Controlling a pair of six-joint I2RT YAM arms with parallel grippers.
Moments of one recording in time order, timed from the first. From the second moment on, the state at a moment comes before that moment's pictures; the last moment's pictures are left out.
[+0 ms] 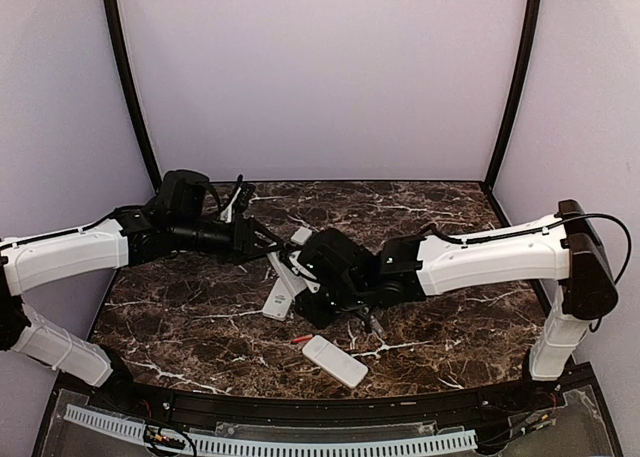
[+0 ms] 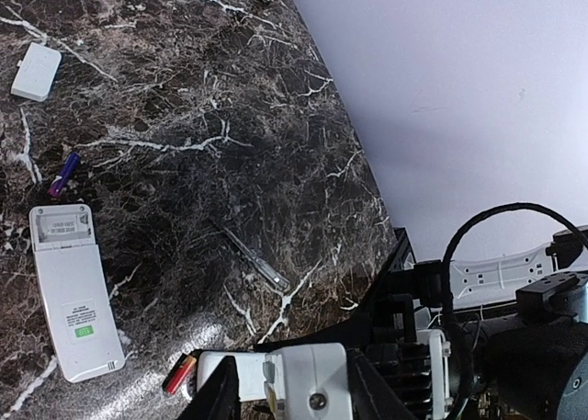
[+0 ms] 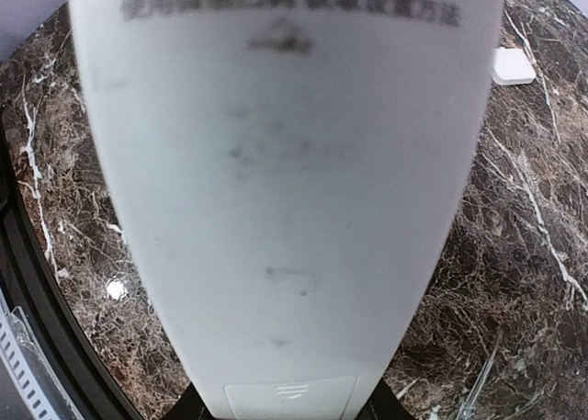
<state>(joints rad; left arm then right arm) -0.66 1.29 0.91 -0.15 0.52 -0.73 1.24 1.77 1.31 -0.41 0.17 0.31</state>
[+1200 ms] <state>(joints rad) -0.64 1.08 0.73 -0.01 0.41 -0.87 1.17 1.41 0.87 0.14 0.08 0.67</state>
